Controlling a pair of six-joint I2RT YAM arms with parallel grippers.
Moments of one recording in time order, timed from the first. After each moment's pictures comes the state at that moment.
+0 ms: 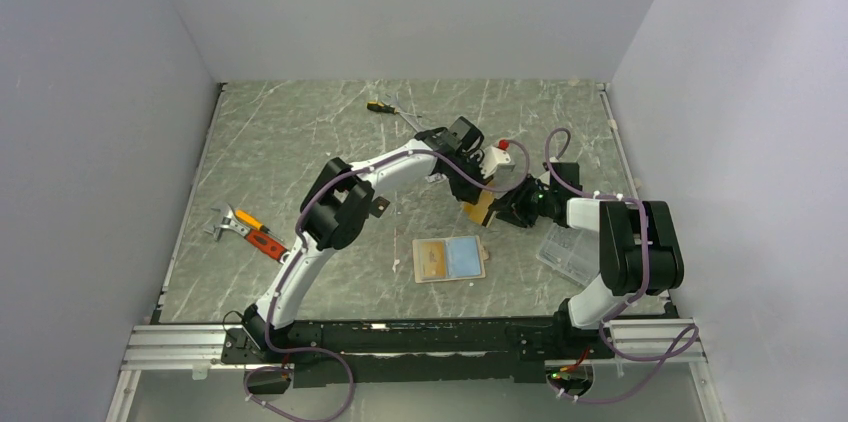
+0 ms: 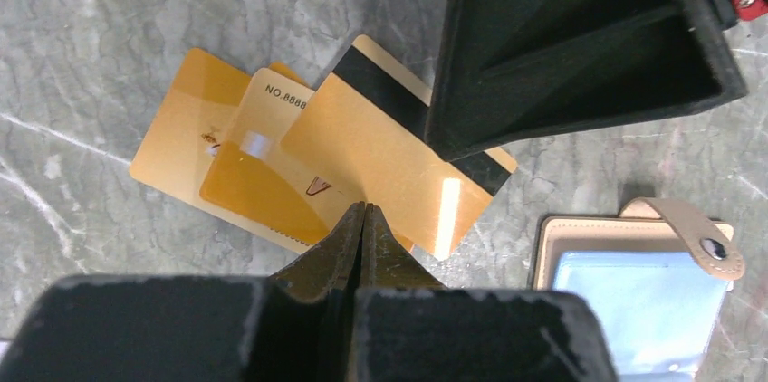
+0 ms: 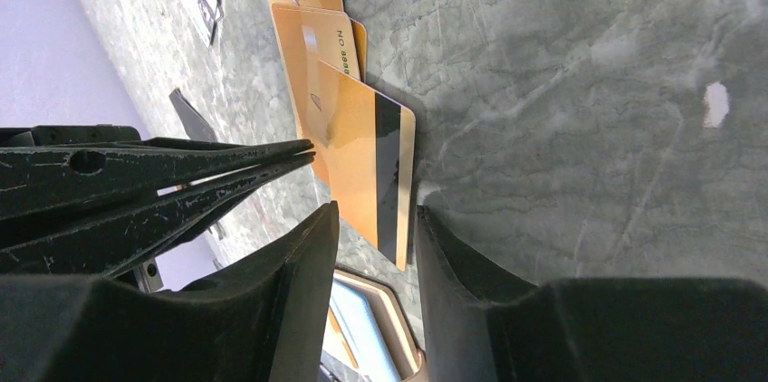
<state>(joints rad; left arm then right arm) -0.80 2.38 1.99 -0.61 0.49 0.40 0.01 1.60 0.59 0.09 -0.57 0.76</state>
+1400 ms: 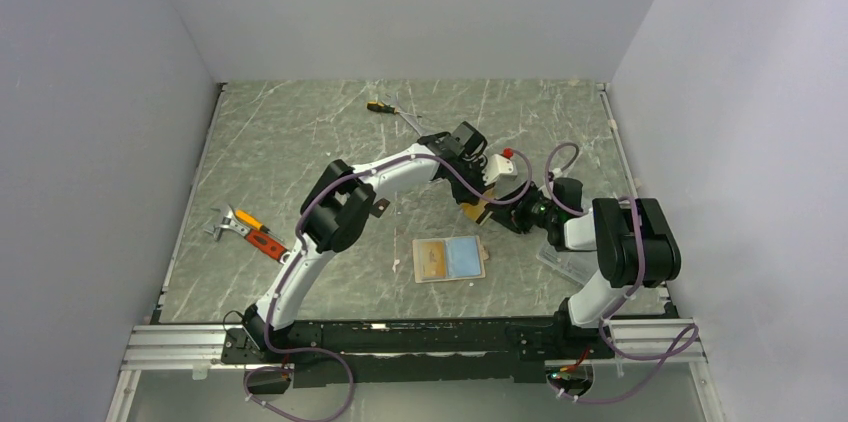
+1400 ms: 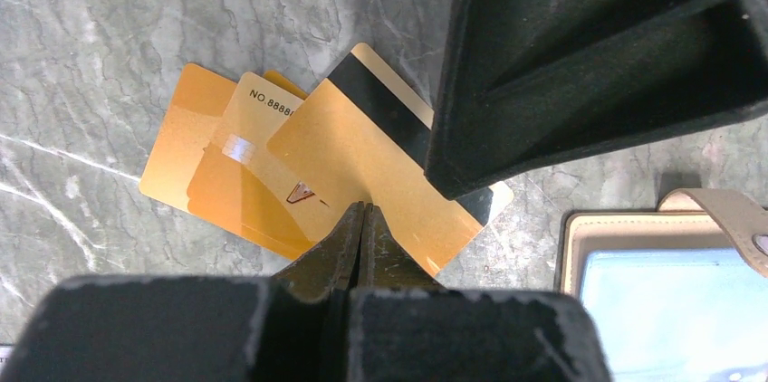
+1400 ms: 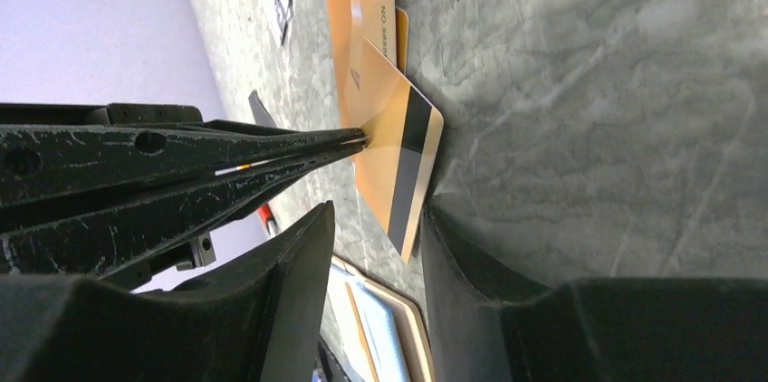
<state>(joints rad) -0.83 2.37 1.95 -0.57 0.45 0.51 0.00 1.64 0.39 0.58 -0.67 0.95</state>
